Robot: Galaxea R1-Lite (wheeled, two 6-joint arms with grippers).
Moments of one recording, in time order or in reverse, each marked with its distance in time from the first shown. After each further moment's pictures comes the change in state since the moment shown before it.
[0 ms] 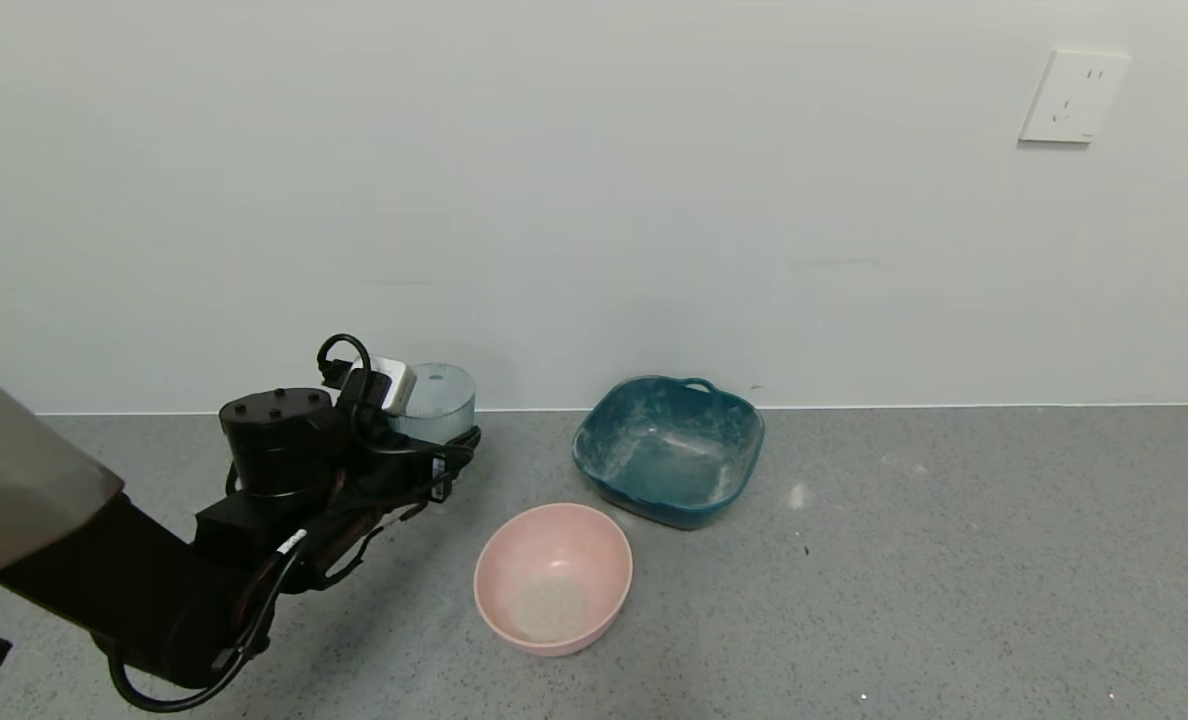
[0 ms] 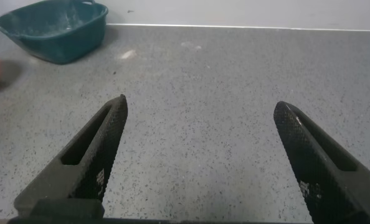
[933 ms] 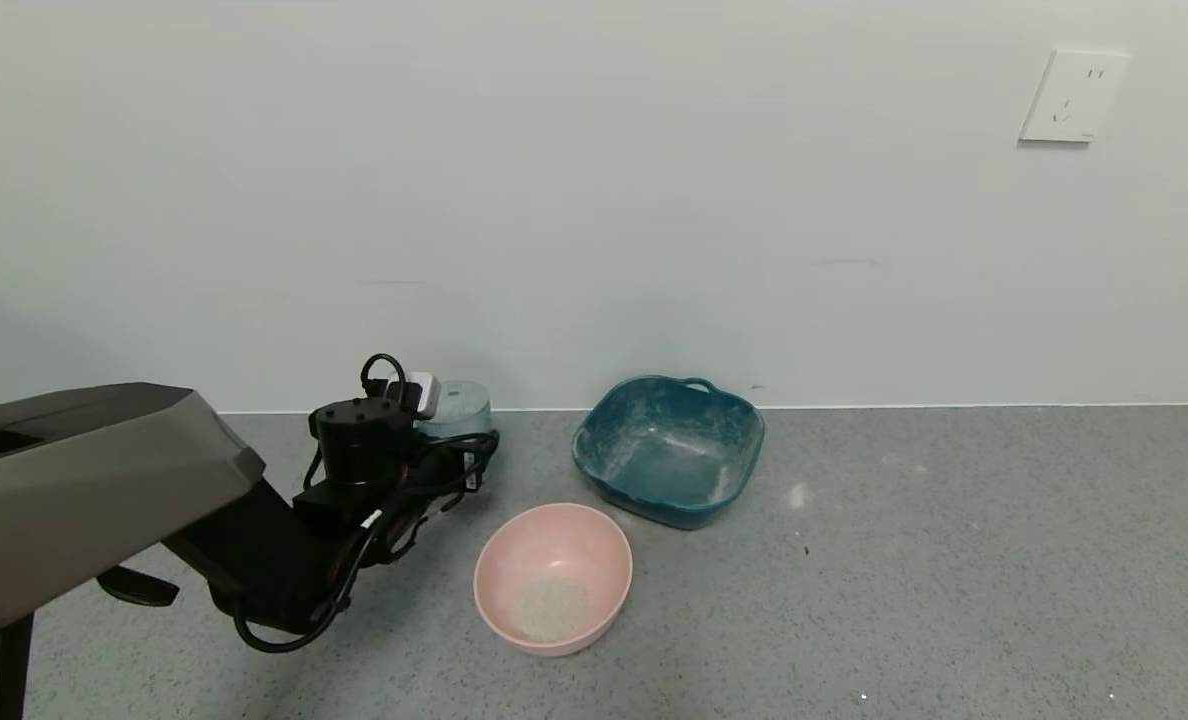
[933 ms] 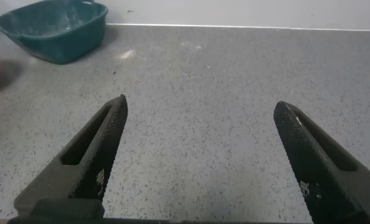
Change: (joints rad) left arm 0.013 0.238 -0.195 0.008 0.038 -0.160; right arm 0.000 0.000 0.000 0.000 0.000 -0.001
